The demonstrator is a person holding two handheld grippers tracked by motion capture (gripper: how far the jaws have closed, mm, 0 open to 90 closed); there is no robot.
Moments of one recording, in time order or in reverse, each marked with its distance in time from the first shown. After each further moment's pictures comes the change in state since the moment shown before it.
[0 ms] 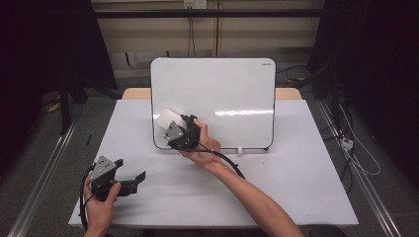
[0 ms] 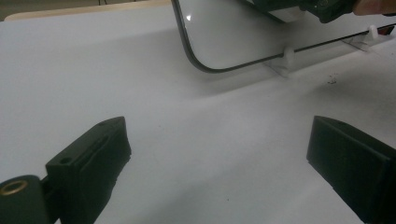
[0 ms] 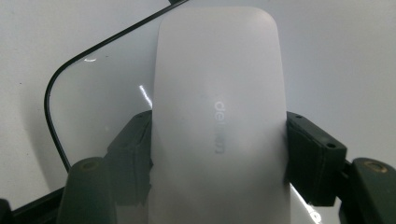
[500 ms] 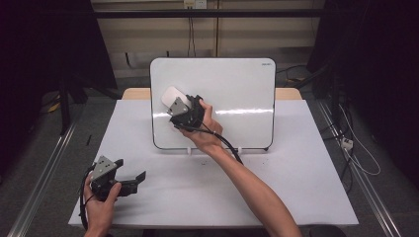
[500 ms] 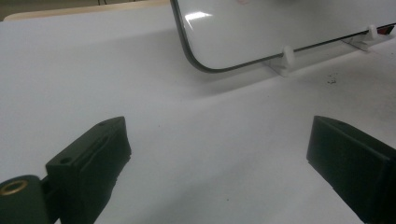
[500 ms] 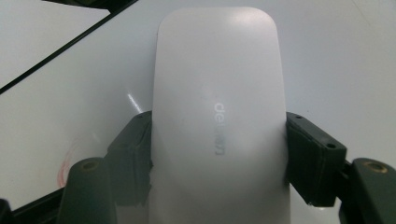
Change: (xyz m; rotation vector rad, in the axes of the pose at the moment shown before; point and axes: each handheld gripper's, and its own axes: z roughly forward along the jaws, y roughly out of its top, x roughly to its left) left arm 0.000 0.000 0.001 0.005 -0.003 -0.001; right arm -0.051 0.020 0.008 0.003 -0.082 0.104
